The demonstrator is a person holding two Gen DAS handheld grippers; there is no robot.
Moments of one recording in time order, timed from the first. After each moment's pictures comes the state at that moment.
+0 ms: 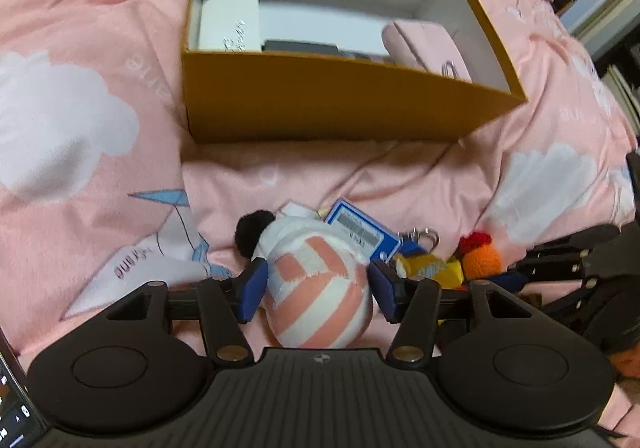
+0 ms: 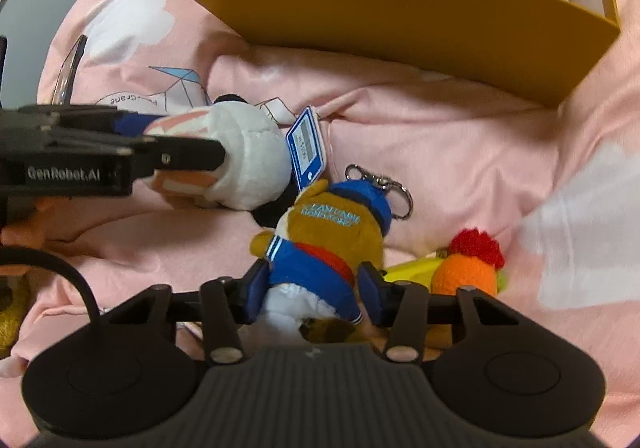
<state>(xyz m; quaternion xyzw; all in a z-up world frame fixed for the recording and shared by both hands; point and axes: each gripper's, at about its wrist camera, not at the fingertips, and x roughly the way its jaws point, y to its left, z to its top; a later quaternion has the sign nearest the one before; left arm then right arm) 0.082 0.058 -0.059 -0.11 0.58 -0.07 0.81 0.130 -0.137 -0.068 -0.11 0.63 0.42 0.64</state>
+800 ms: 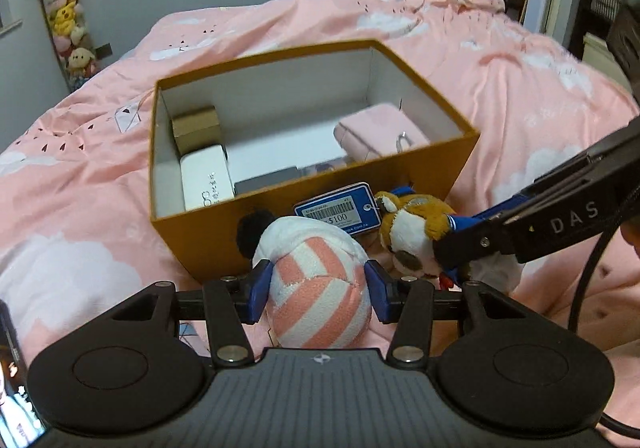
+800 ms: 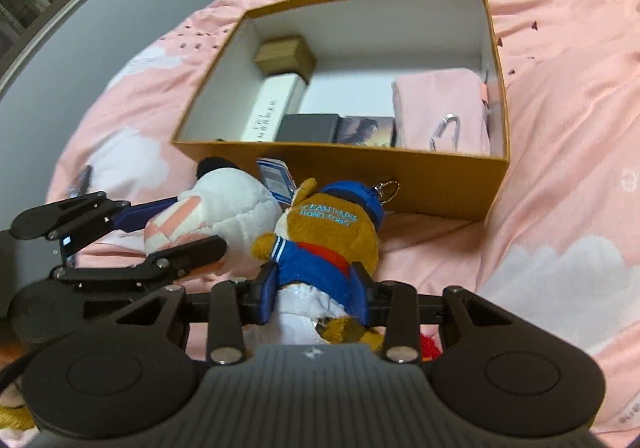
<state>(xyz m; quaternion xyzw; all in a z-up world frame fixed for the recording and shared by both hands) 0.070 -0.007 -0.033 0.06 0.41 -0.05 0.91 0.154 -0.163 -0.018 -0.03 0.51 0.39 0.77</state>
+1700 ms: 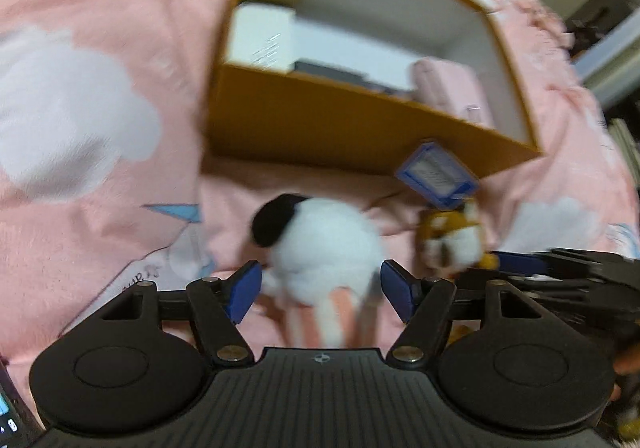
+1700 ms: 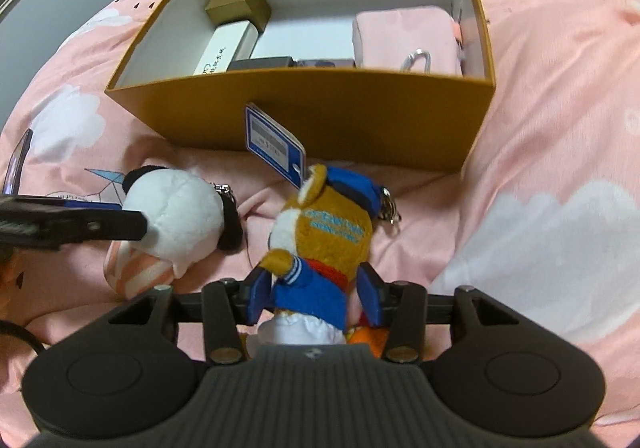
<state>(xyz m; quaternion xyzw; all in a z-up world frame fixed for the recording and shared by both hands) 0.088 0.081 -0.068 -0.19 0.55 -0.03 0.81 0.154 -0.157 -0.056 -0.08 0.54 0.34 0.76</state>
